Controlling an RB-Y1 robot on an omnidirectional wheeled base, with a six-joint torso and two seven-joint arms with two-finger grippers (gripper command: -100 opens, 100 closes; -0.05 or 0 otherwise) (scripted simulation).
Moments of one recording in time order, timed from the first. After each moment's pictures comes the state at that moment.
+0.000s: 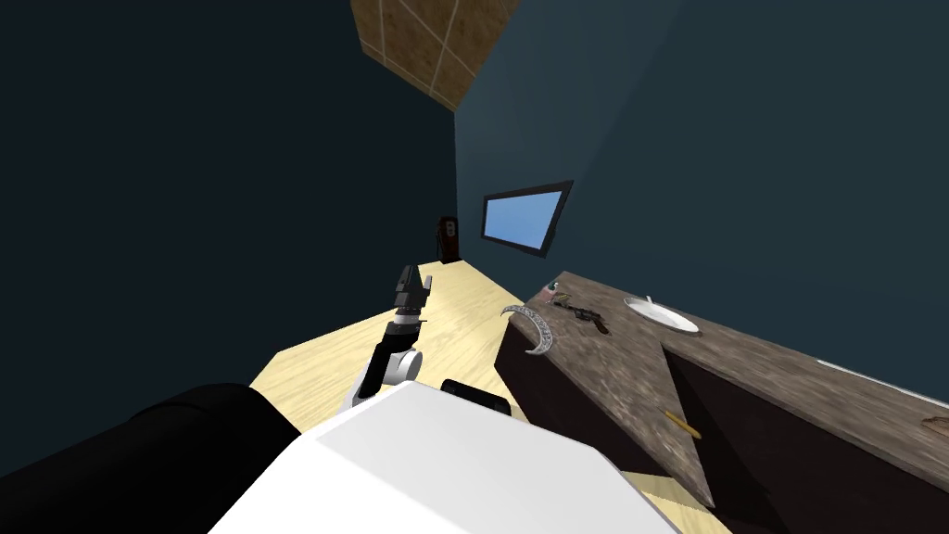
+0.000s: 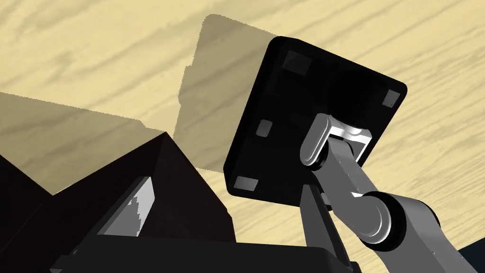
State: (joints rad) left arm 0.53 -0.04 -0.06 -2.36 0.04 -0.39 0.15; right arm 1.13 -1.36 0.37 -1.23 0.64 -0.65 0.24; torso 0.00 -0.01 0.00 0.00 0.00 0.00
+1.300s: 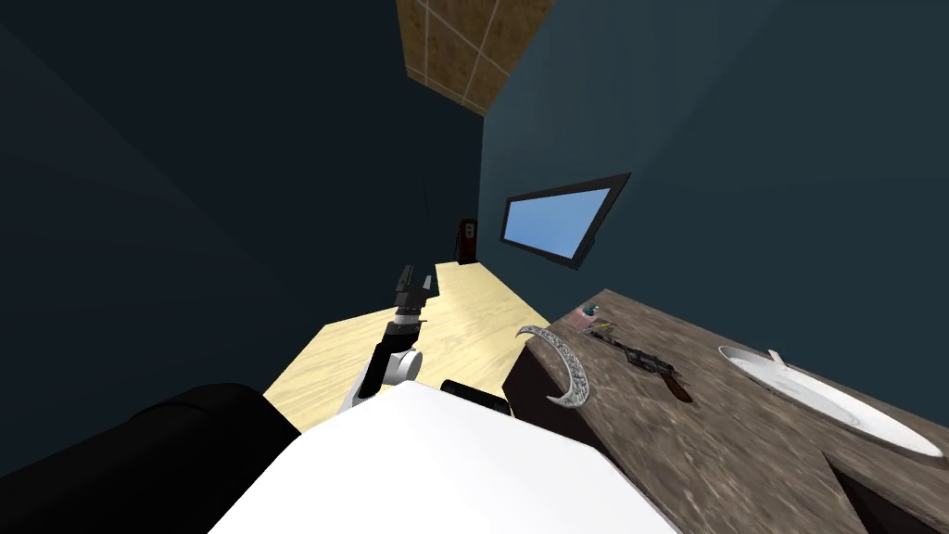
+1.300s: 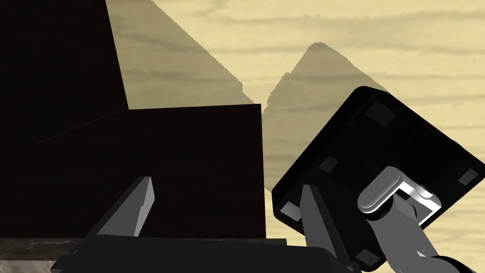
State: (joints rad) left arm 0.53 -0.04 -0.06 -2.36 0.04 -0.39 0.15; right arm 1.07 -1.63 0.34 -1.15 0.63 -0.59 0.26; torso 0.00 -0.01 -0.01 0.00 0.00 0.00
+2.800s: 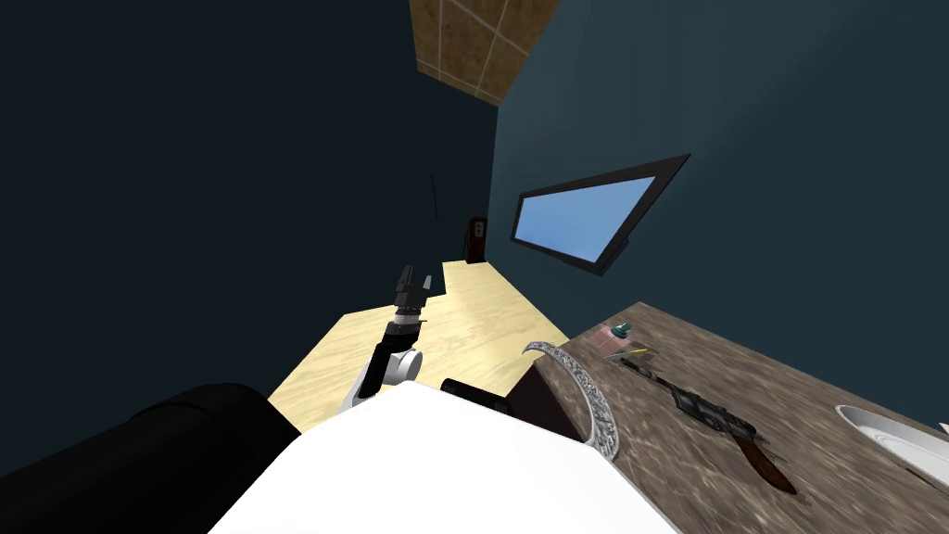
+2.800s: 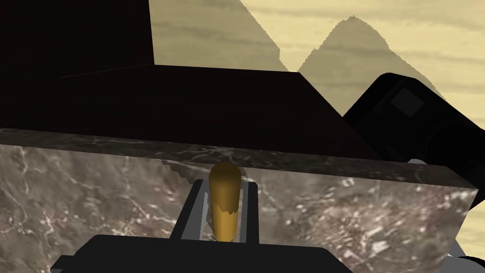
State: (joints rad) left arm 0.53 -0.04 -0.06 -2.36 0.04 -0.39 0.15; right arm 1.02 -1.57 0.34 -1.14 0.63 -0.53 0.29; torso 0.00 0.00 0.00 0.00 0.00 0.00
